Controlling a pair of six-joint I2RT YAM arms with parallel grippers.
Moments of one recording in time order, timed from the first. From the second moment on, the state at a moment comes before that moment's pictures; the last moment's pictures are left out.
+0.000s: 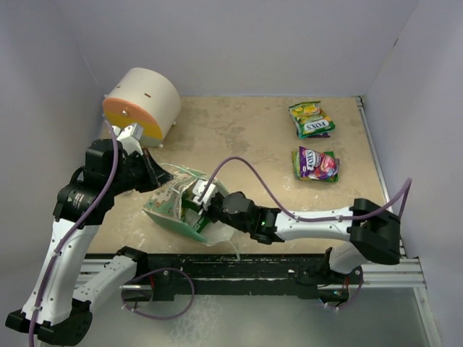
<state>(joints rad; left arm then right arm) -0.29 0.85 1.24 -0.98 0.26 -0.57 1.26 1.47 0.83 0.44 0.26 -0.11</state>
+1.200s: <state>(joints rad) -0.29 0.82 1.20 -0.97 0.30 -0.58 1.20 1.96 0.96 0.61 0.16 -0.21</state>
